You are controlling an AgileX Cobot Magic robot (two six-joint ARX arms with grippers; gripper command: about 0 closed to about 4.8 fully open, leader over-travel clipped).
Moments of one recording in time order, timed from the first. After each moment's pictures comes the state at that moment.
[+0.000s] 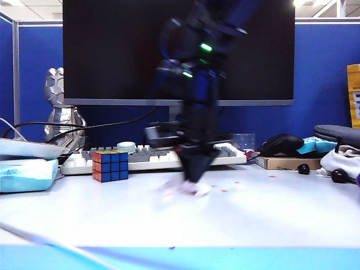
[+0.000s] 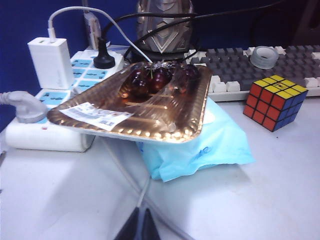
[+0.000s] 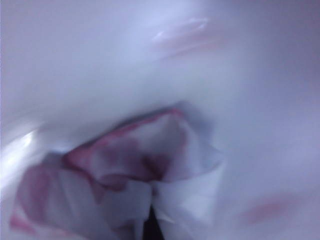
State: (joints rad) left arm 0.07 0.01 0.01 -0.16 0.02 0.00; right arm 0.59 2.21 1.76 -0.80 0.07 -0.04
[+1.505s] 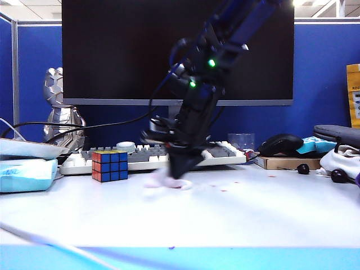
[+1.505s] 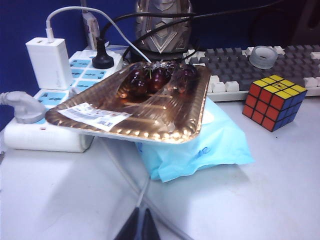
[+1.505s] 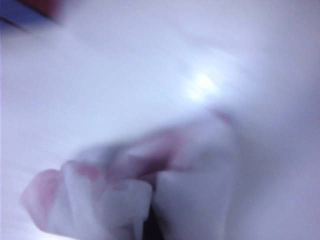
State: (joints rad) left arm 0.07 0.00 0.01 -0.16 0.02 0.00; right arm 0.55 2.29 1.85 -0.68 -0.08 0.07
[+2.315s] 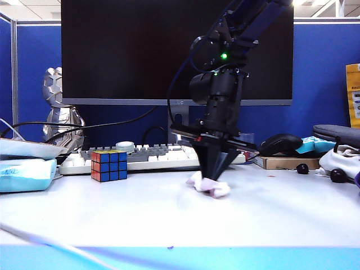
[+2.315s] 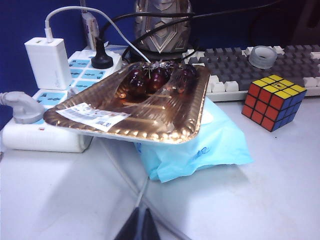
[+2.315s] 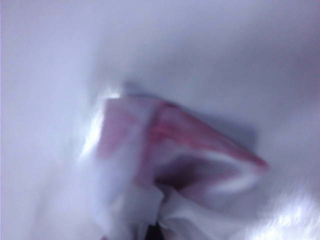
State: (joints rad) left arm 0.07 0.00 0.01 -0.16 0.02 0.00; right arm 0.47 2.32 1.99 -1.18 -0.23 0.05
